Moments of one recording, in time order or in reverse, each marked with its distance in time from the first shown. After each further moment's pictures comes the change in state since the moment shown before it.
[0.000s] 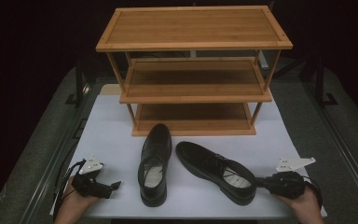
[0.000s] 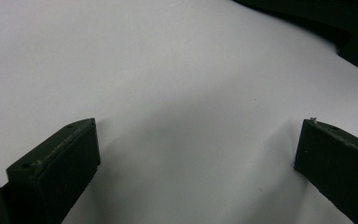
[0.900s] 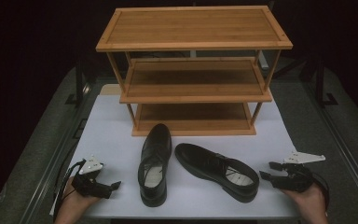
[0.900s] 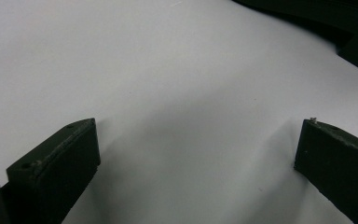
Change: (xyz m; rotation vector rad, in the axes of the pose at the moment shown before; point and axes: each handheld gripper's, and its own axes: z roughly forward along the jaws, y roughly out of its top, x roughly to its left) left arm 0.000 0.000 0.000 -0.001 0.001 0.001; right arm -0.023 -0.005 -0.012 -0.026 -0.281 0.098
